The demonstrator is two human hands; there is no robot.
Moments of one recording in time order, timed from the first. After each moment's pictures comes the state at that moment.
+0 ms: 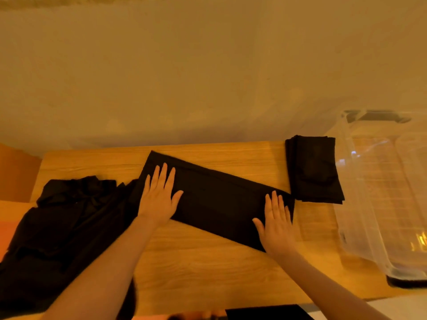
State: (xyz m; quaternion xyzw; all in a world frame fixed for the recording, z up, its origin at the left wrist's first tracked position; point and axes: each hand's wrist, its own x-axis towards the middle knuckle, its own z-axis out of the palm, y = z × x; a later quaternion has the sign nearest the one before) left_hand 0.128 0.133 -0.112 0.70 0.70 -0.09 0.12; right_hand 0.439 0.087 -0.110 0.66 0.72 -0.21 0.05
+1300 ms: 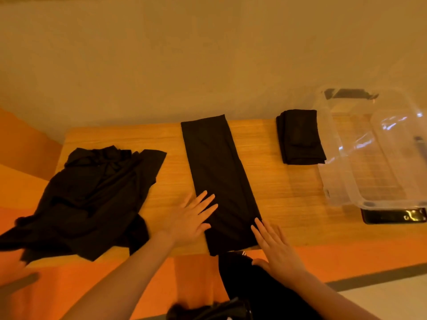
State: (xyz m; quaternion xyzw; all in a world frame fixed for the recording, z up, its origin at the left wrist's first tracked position) left_hand 0.182 -0.010 -0.085 0.88 0.44 -0.12 0.11; right_hand 0.470 -0.075 -0.113 0.49 0.86 -0.10 0.10
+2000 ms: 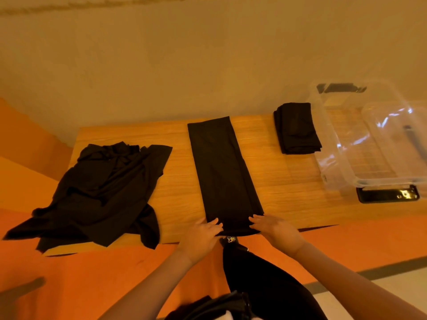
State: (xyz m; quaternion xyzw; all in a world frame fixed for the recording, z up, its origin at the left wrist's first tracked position) left_hand 0.209 -0.082 -0.077 0.84 0.49 0.03 0.23; right_hand 0.455 -0.061 -0.084 0.42 0.89 -0.19 0.00
